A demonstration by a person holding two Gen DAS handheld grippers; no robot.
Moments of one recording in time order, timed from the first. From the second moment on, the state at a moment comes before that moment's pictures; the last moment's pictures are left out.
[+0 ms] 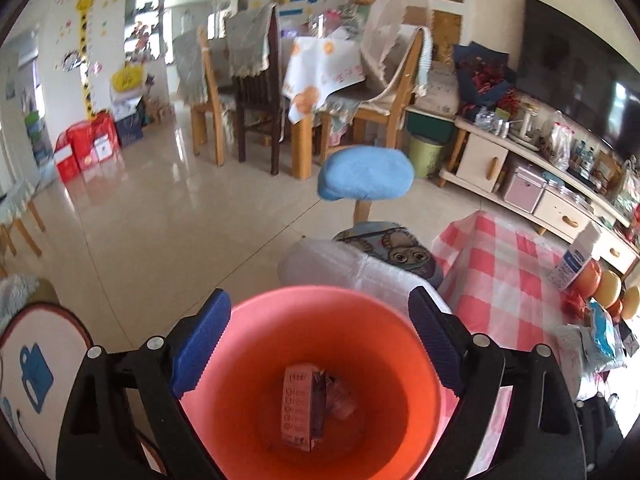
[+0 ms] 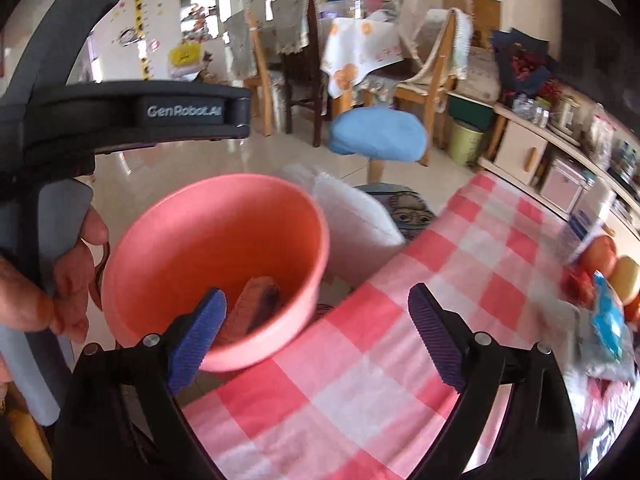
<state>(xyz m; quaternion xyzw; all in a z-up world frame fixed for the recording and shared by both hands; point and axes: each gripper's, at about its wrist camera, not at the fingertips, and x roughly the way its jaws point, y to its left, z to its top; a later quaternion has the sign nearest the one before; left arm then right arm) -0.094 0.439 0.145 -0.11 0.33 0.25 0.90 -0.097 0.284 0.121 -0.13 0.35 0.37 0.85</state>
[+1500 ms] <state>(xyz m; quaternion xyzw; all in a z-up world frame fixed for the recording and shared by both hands) -0.027 0.208 0.175 -0.01 0.33 0.10 0.94 -0.080 0.054 0.133 -0.05 0.33 0.20 0.92</state>
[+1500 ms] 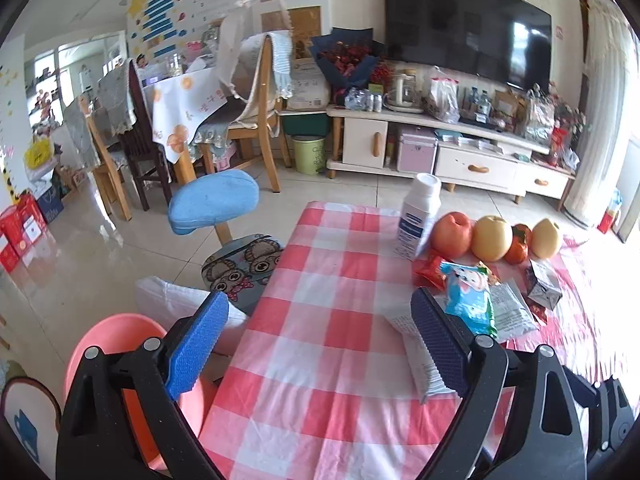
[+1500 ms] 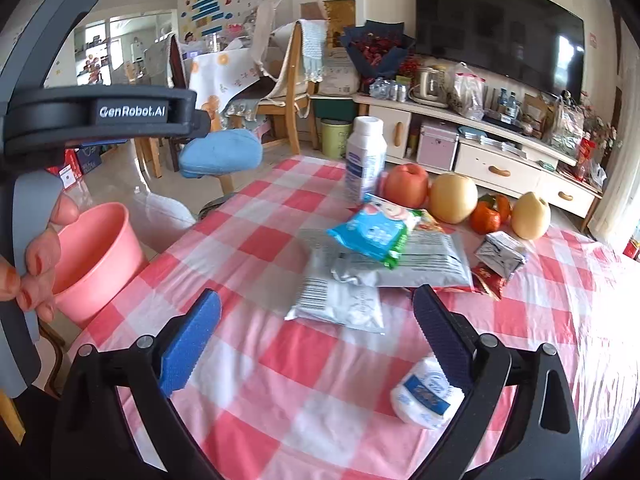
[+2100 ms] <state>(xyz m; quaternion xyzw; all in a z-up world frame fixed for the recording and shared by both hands) -0.011 0.135 0.166 0.05 0.35 0.06 0.93 -0.062 -0.012 0.124 -0.02 0.33 0.16 0.93</state>
